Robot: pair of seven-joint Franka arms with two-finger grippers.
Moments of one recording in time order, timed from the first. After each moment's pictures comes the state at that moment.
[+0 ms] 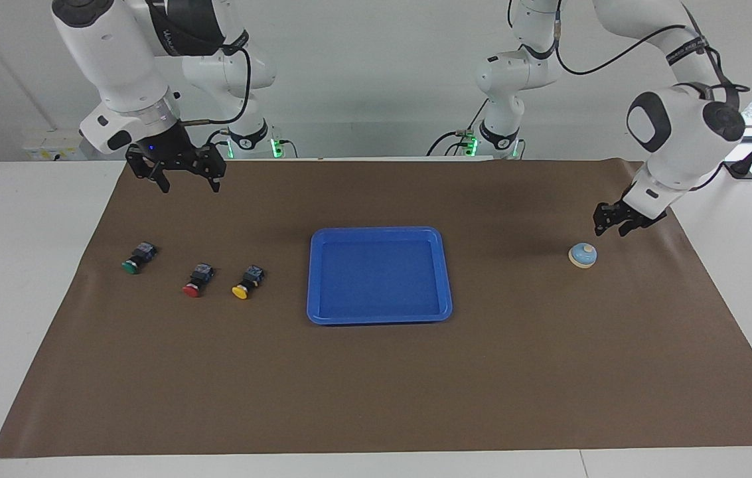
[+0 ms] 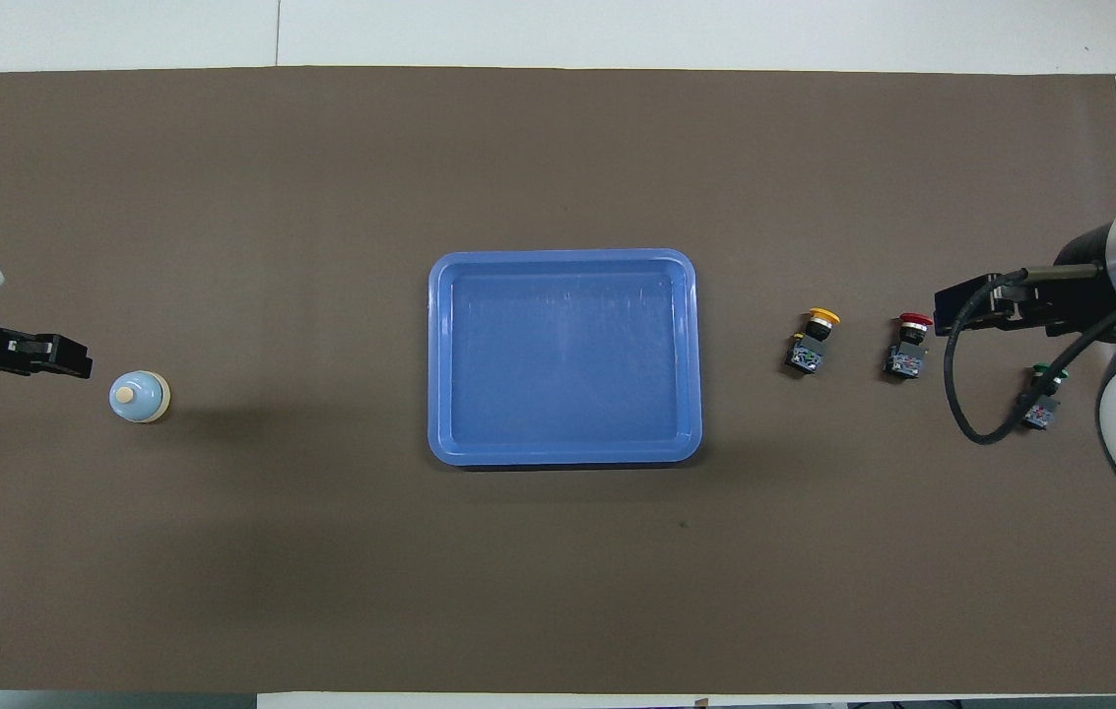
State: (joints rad) left arm 0.13 -0.03 -0.03 -1.96 0.01 1.85 0.22; right arm -0.01 -0.04 0.08 -1.70 0.02 1.62 0.09
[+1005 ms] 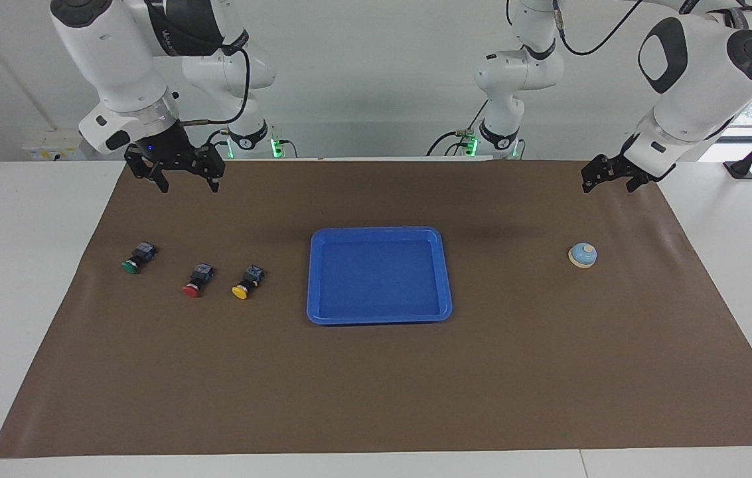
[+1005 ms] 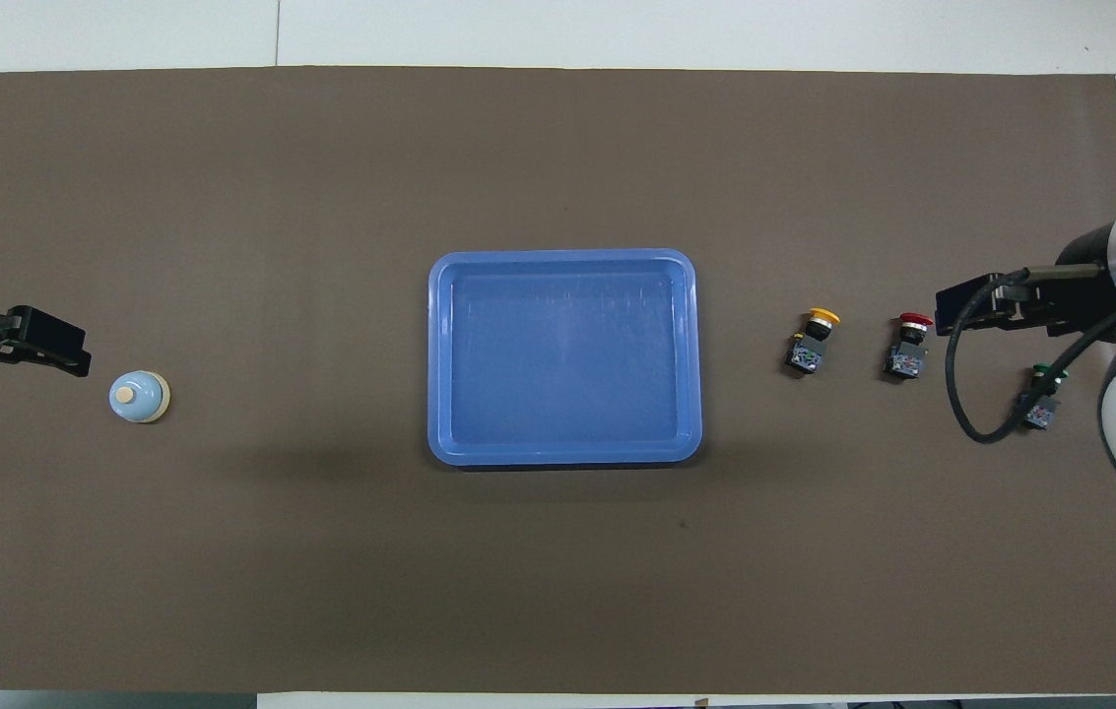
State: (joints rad) left arm 0.02 0.02 -0.02 -1.69 0.01 1.51 0.06; right arm -0.02 -0.04 0.08 -1.70 0.02 1.61 0.09
